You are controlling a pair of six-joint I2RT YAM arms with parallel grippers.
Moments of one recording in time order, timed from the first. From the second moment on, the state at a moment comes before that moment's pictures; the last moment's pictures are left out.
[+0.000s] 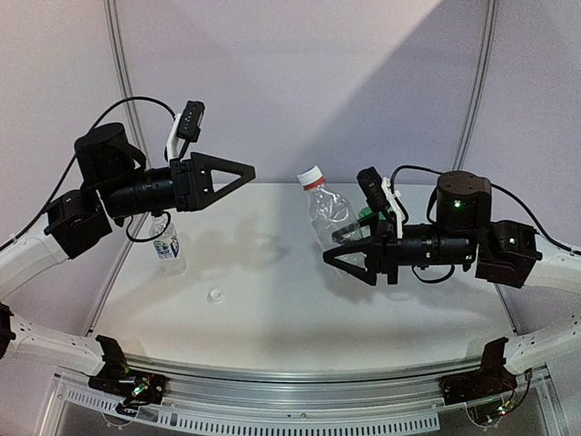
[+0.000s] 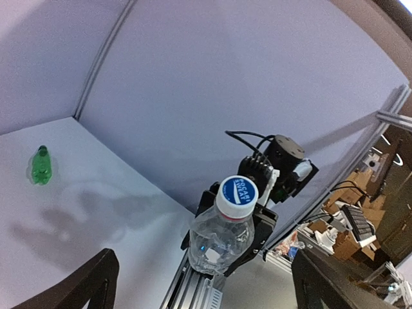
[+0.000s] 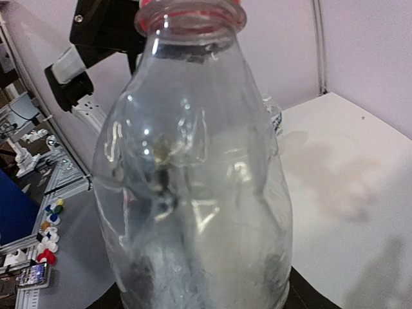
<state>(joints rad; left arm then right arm) -0.86 1.06 1.15 -0.09 0.43 -0.66 1.09 1.09 1.00 -0.14 -0.22 0.24</state>
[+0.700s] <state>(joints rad) -0.89 1.27 1.24 0.11 0.67 -0.63 1.08 1.16 1.02 -0.10 -0.47 0.30</state>
